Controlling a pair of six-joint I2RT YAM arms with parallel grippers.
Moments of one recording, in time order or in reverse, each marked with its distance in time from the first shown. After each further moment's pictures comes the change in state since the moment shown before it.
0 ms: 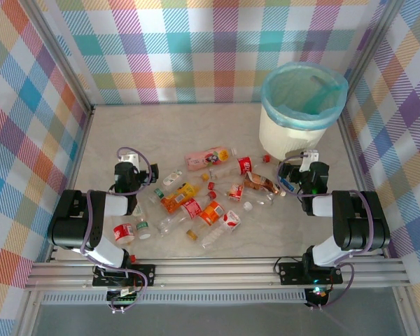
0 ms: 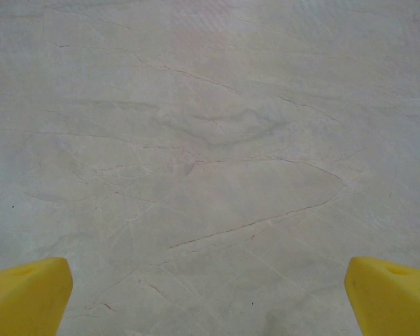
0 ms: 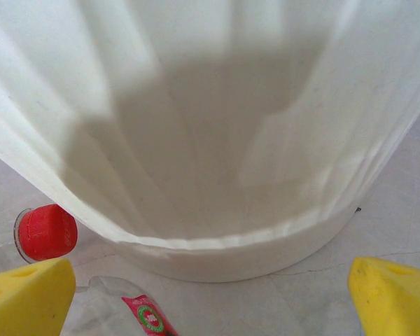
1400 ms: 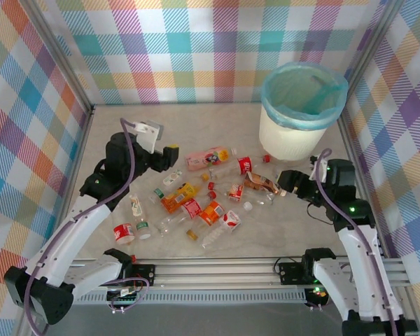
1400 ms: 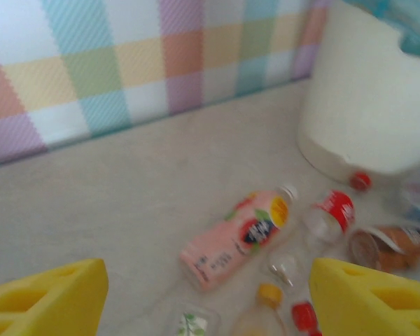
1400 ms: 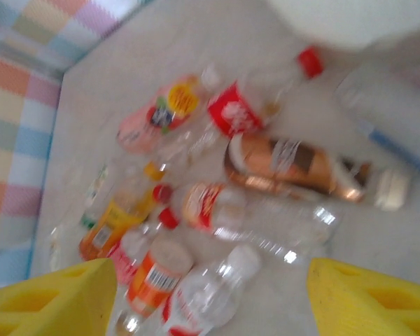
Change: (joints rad) left arm -0.376 -0.552 0.598 -1.081 0.129 0.106; right arm 0.143 -0.789 0.453 -1.571 -0.339 0.431
